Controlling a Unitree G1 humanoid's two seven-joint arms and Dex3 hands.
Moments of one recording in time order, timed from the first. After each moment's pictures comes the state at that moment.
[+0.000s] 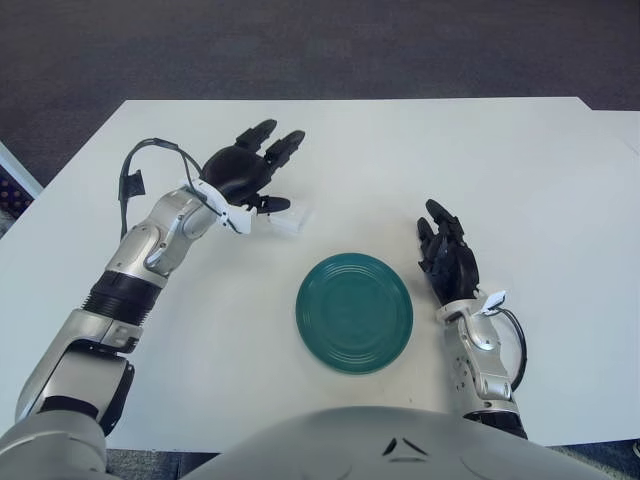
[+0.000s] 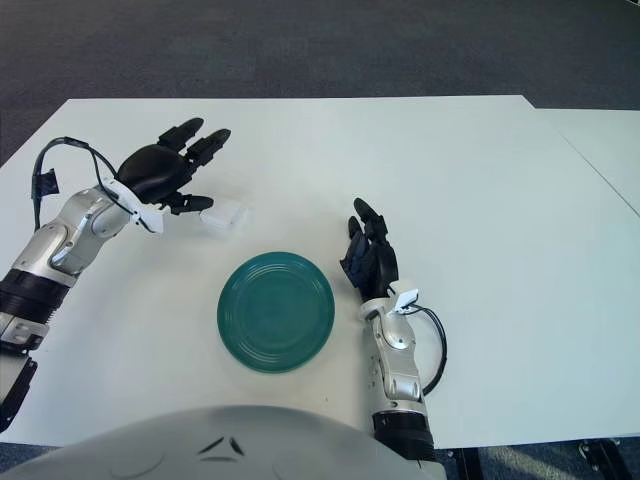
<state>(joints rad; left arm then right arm) -0.44 0.65 -0.29 0.27 0.77 -0.45 -0.11 0.18 0.10 -0.01 0.05 0.17 -0.16 0.08</state>
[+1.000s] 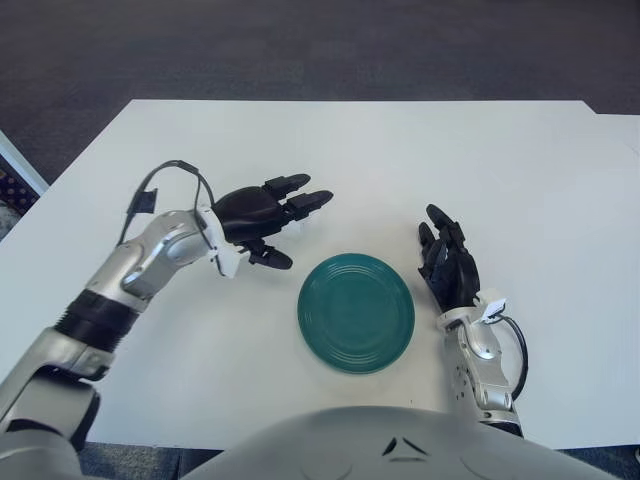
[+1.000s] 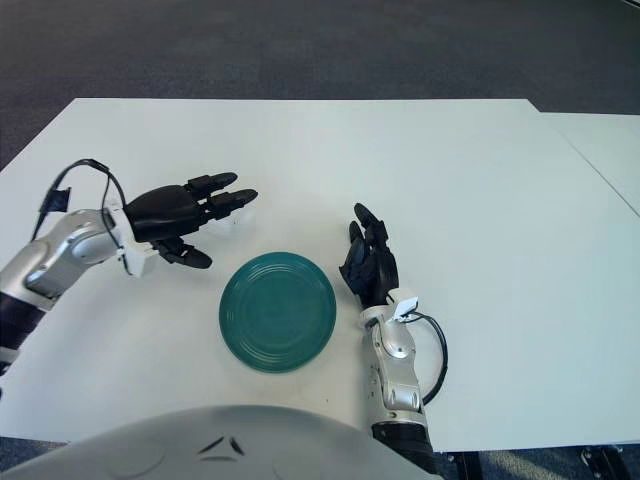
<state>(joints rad) -0.29 0.79 -0.30 -0.06 0.48 -0.53 -0.46 0.22 0.10 0.01 0.01 0.13 -0.17 0.07</state>
